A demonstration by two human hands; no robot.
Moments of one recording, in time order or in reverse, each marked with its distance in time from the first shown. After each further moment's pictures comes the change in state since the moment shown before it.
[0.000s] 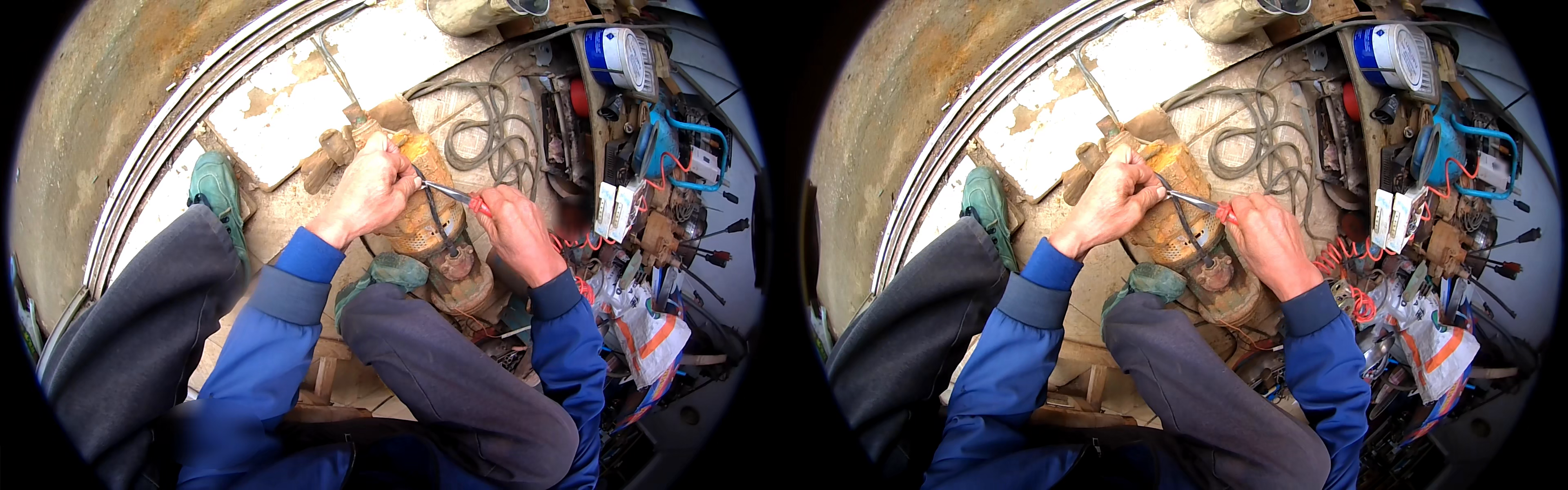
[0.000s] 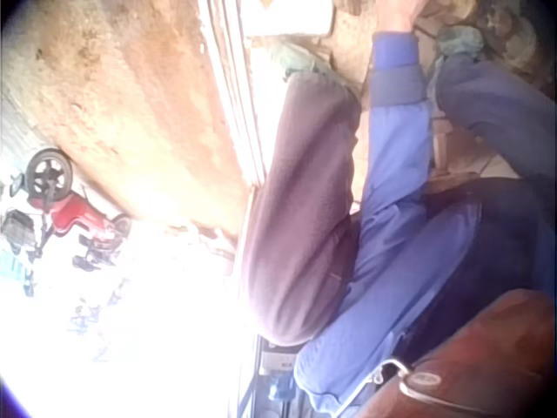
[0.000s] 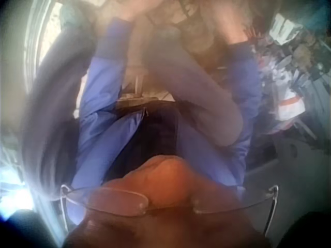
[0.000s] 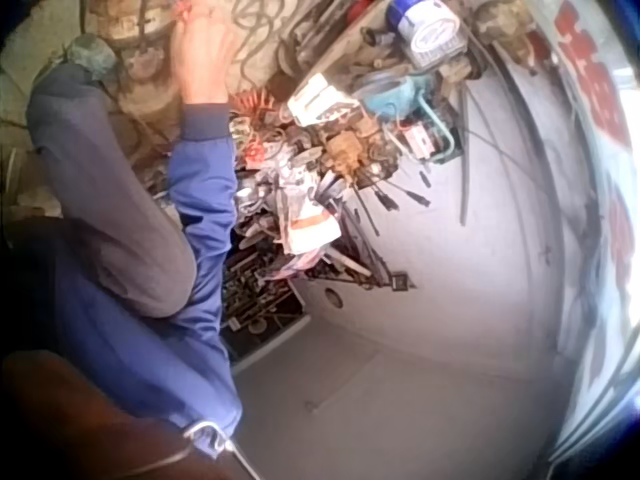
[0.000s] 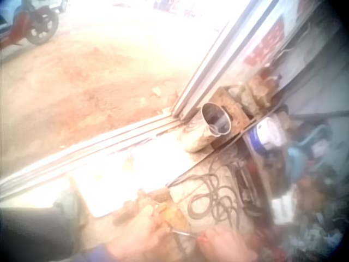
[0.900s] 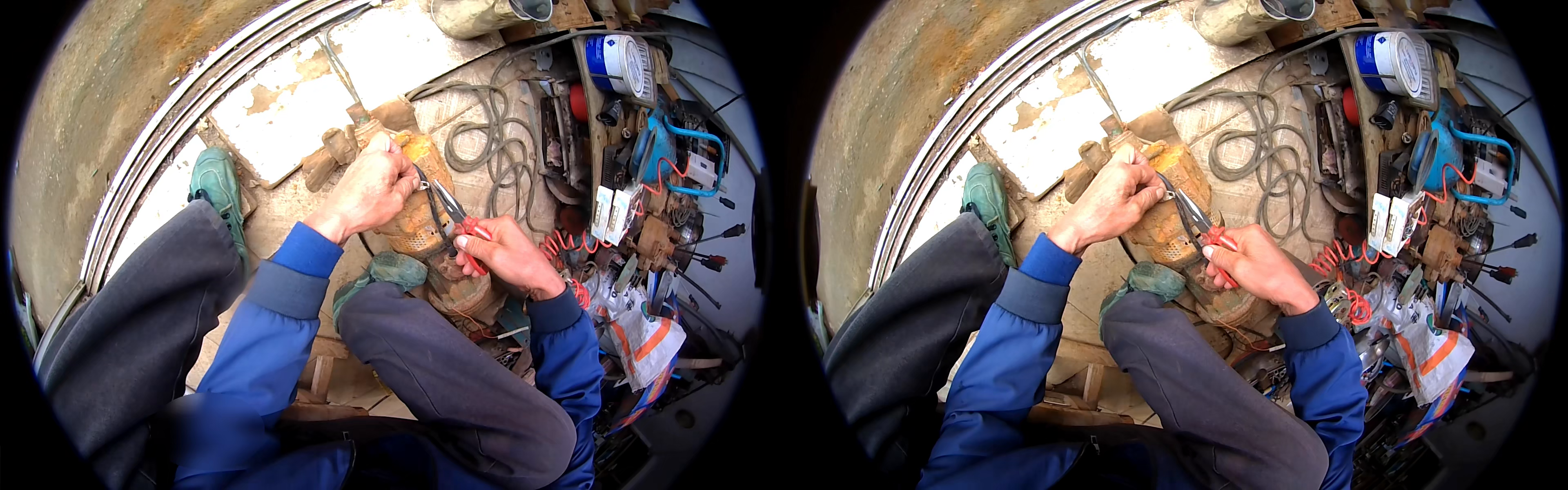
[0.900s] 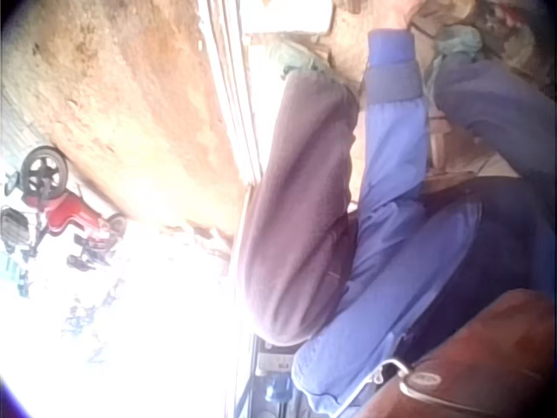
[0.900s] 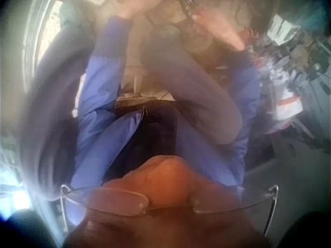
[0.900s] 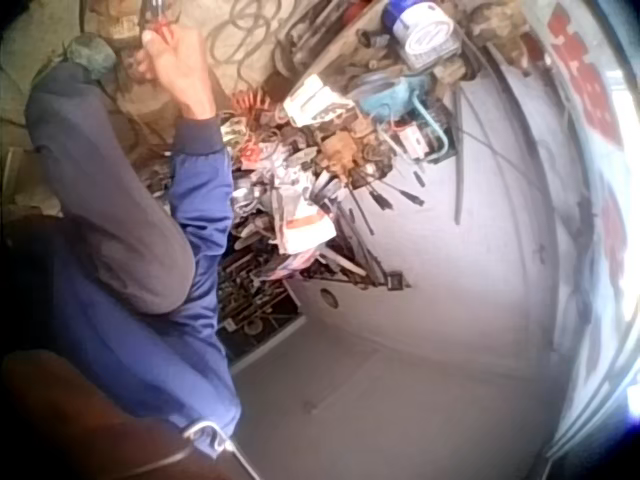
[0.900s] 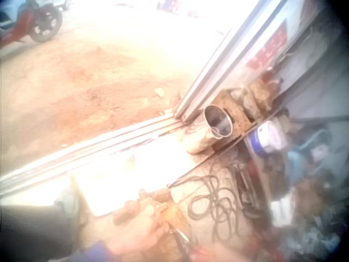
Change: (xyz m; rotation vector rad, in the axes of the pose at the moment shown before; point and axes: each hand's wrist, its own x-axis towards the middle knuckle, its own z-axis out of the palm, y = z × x) left_hand 0.000 -0.002 -0.006 -0.005 -0.081 0.002; right_hand -0.011 -0.016 -0.007 1.076 -0.588 0.559
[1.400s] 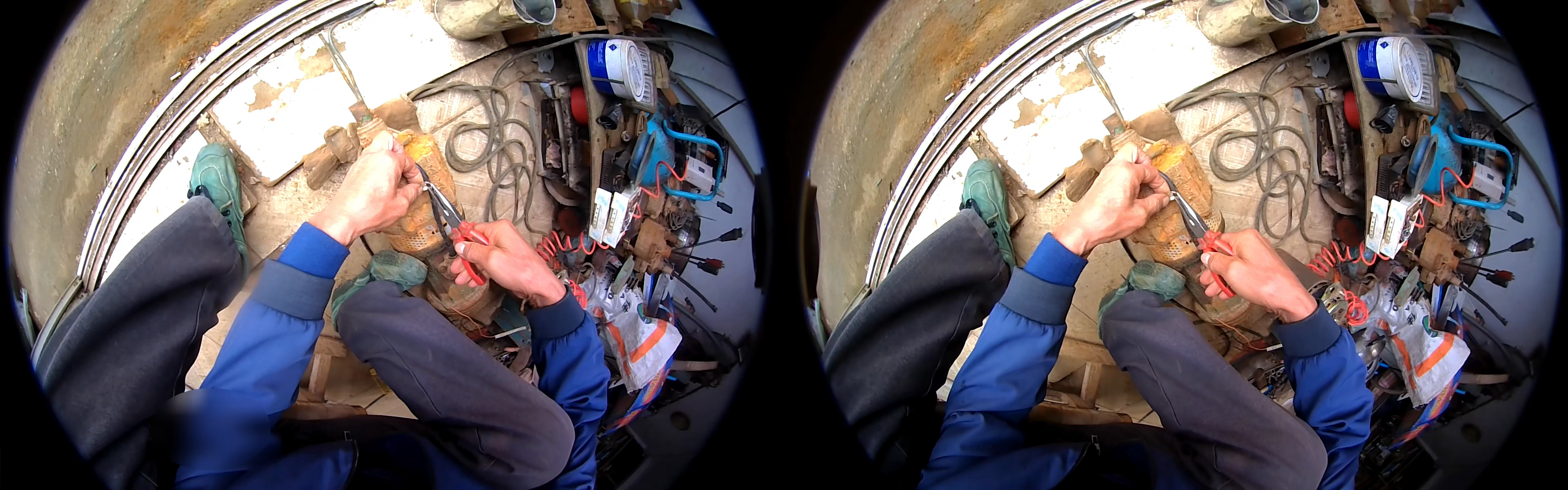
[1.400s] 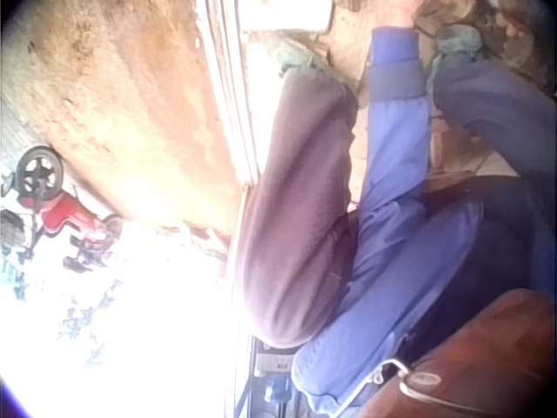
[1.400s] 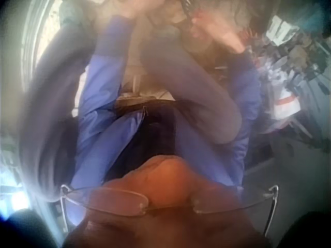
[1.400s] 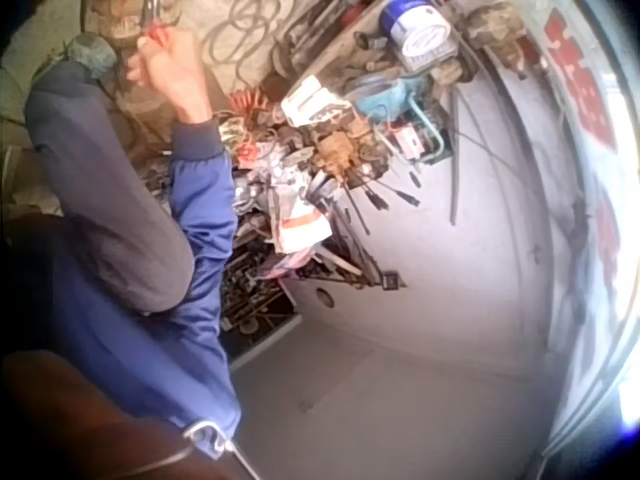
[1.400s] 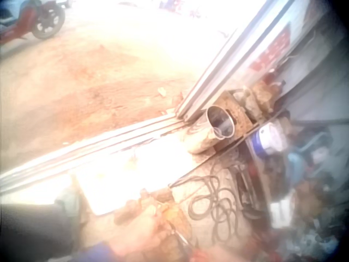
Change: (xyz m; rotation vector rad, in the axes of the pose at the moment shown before) left_hand -0.002 0.000 0.005 0.000 0.050 -0.011; right_hand -0.011 -0.023 0.013 0.046 0.010 0.117
